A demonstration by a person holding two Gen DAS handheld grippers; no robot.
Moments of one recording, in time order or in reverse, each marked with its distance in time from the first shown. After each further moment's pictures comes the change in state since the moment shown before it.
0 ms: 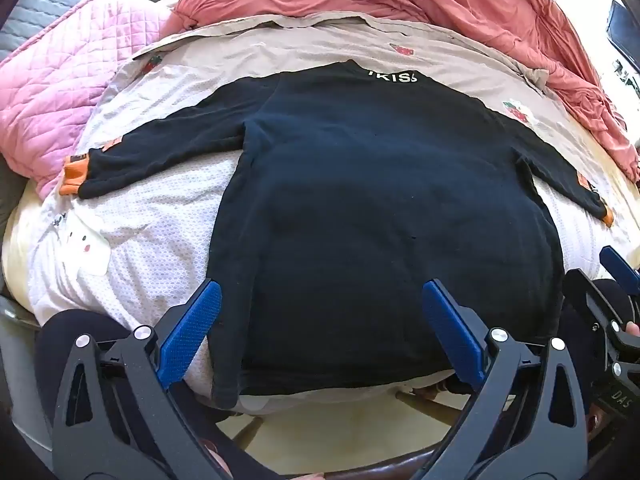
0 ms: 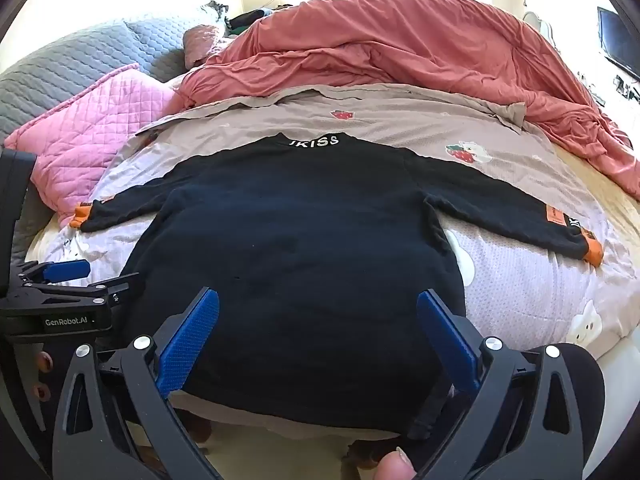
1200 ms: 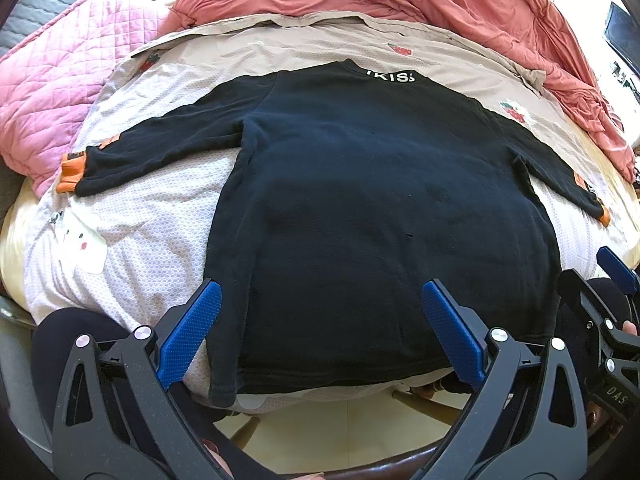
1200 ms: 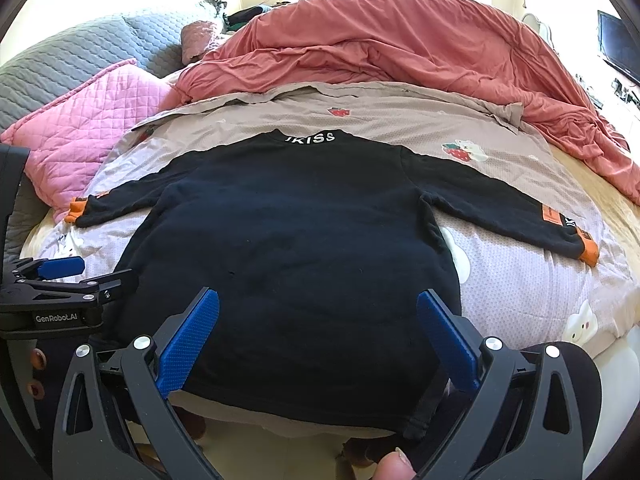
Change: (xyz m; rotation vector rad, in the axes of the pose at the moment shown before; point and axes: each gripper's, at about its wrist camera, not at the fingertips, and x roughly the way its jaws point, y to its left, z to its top) left arm -0.001 0.001 -0.001 -0.008 0.005 -0.025; right arm 0.001 -0.004 -0.004 -0.011 -0.006 -0.012
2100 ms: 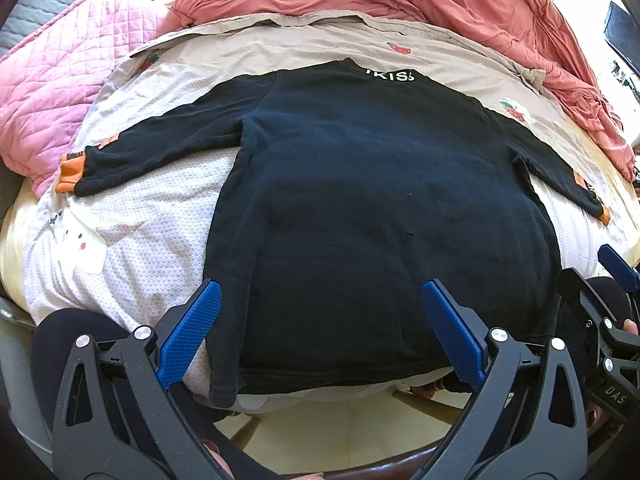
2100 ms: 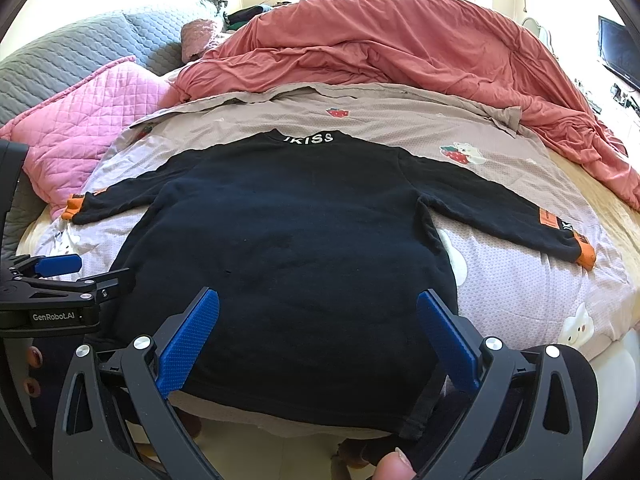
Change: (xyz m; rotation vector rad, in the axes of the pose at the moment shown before) left arm 0.001 -0.001 -0.002 0.005 -0.002 0.007; right arm 0.000 0.001 -0.001 -0.016 -0.002 -0.007
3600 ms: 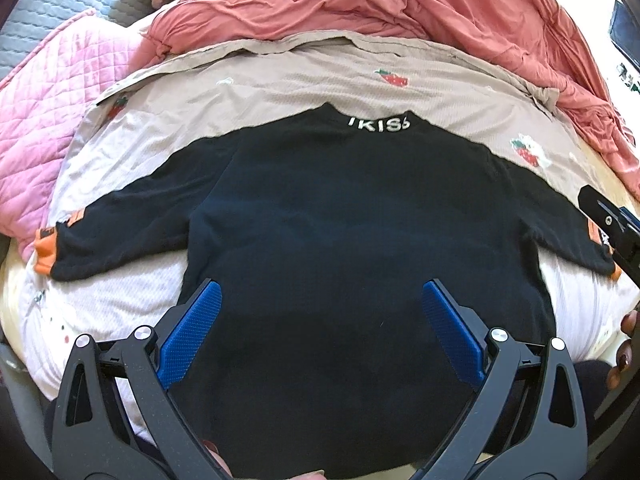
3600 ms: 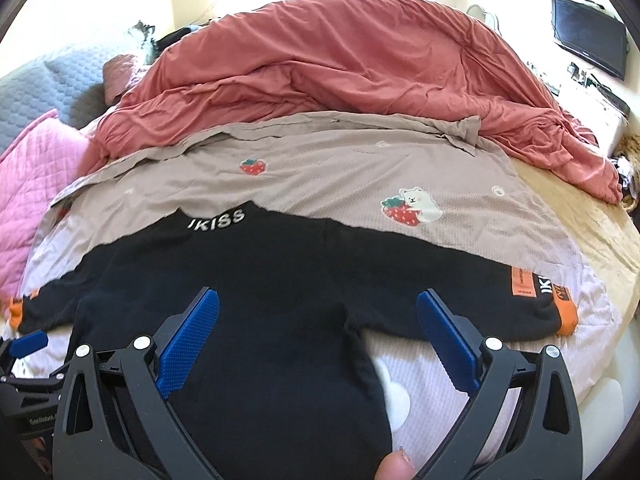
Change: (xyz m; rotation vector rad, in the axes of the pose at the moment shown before) left arm 0.044 -0.046 0.111 0.014 -0.020 0.022; right arm 0.075 -0.083 0.131 0.147 -0.026 -0.169
